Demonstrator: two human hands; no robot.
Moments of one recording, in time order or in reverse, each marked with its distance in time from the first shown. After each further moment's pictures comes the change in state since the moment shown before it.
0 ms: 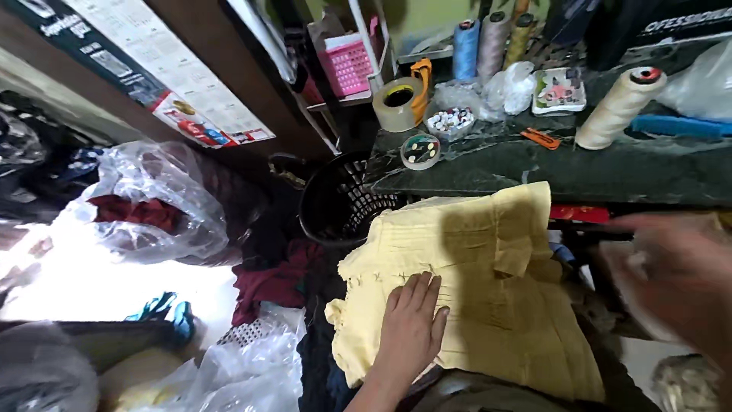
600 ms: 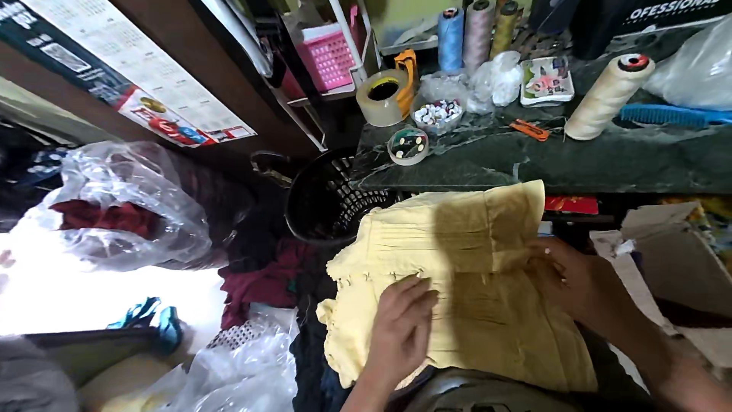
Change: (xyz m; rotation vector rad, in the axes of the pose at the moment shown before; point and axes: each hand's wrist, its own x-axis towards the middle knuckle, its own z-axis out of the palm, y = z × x) left_hand -0.004 -0.009 -0.002 -0.410 0.280 0.042; right_hand -0.007 0.001 0.073 0.109 -0.090 0.045
